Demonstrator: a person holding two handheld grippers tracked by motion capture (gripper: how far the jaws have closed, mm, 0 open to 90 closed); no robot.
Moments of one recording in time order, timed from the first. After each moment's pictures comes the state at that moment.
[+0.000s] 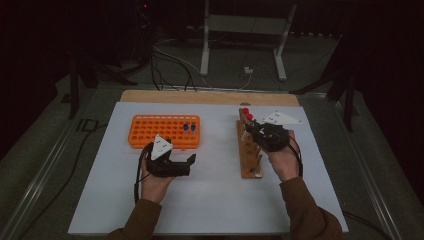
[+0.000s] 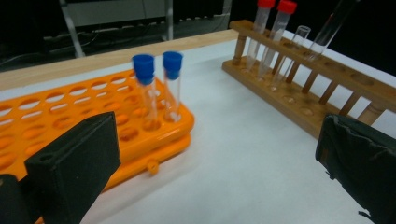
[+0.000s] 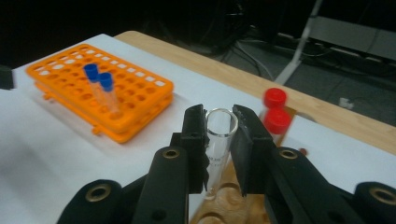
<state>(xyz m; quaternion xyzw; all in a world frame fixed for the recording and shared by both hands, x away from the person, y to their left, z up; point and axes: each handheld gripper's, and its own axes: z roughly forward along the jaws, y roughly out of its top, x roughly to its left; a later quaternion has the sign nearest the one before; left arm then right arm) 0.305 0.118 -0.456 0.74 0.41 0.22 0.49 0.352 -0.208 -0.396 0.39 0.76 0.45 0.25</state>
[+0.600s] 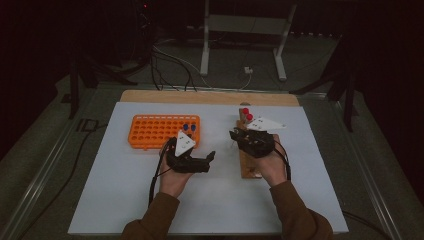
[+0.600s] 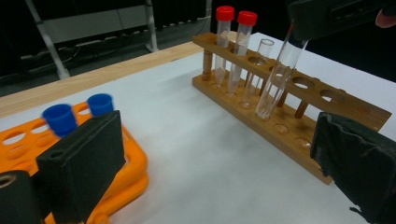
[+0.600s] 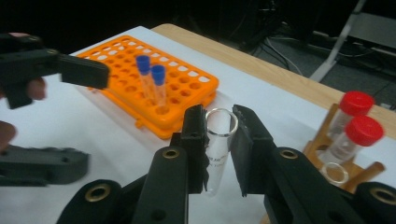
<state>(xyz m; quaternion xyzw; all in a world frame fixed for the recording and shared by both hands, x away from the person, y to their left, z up) 0.317 0.066 -0.451 0.76 0.36 0.23 0.50 0.342 -0.173 -0.405 0.36 0.78 0.46 0.21</state>
